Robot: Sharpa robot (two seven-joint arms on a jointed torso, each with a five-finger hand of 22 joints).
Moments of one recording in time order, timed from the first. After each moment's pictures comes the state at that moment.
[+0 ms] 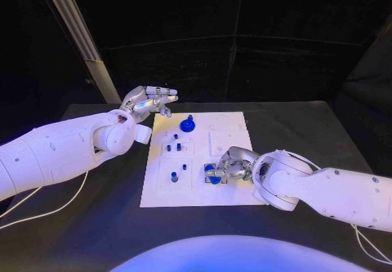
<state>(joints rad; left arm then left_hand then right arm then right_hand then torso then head) 1.18 -0.76 -0.09 1.29 -0.05 -0.17 0.41 1.34 -0.08 0.43 -0.05 0.05 0.98 0.18 0.12 0.07 0.98 0.12 0.25 0.07 1.20 0.03 0.99 0.52 0.18 1.16 0.13 0.62 0.74 1.00 -0.81 -0.05 1.77 -1.22 -0.28 -0.52 1.15 0.08 -0.25 0.28 0.25 0.91 0.08 0.53 0.20 1.42 0.00 1.35 1.31 1.46 -0.06 1.52 1.31 0.08 1.44 0.05 1.40 1.23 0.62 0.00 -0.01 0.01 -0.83</state>
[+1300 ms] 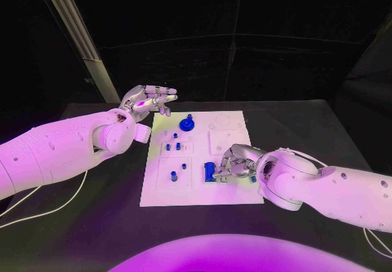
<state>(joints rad) 1.18 -0.76 -0.09 1.29 -0.05 -0.16 0.41 1.34 -0.08 0.43 -0.05 0.05 0.98 0.18 0.12 0.07 0.98 0.12 0.25 0.07 1.20 0.03 0.99 0.52 0.18 1.16 0.13 0.62 0.74 1.00 -0.85 -0.05 1.79 -1.35 -0.28 -0.50 1.29 0.08 -0.27 0.15 0.21 0.84 0.08 0.64 0.24 1.37 0.00 1.26 1.23 1.47 -0.07 1.50 1.31 0.09 1.43 0.04 1.38 1.21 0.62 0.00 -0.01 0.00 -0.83</state>
